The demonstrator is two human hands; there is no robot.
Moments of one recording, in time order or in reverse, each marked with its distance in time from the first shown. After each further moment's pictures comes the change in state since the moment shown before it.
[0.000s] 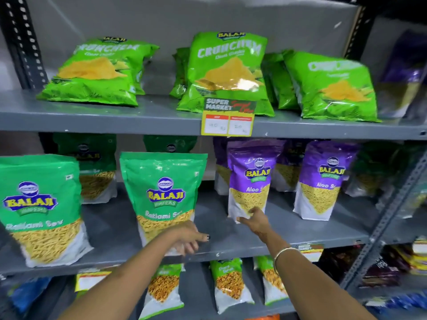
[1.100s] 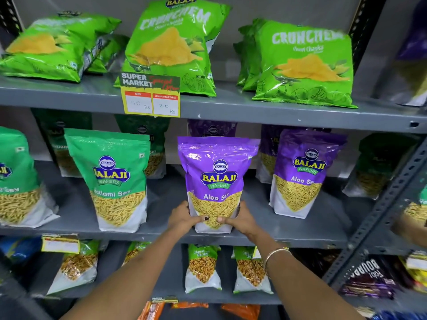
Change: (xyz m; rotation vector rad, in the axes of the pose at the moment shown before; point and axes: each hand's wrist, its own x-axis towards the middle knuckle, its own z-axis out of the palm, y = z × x) left_hand 0.067 0.082 0.110 -0.323 0.641 0.093; right_hand 0.029 0.076 -0.084 0.310 -0.355 -0.164
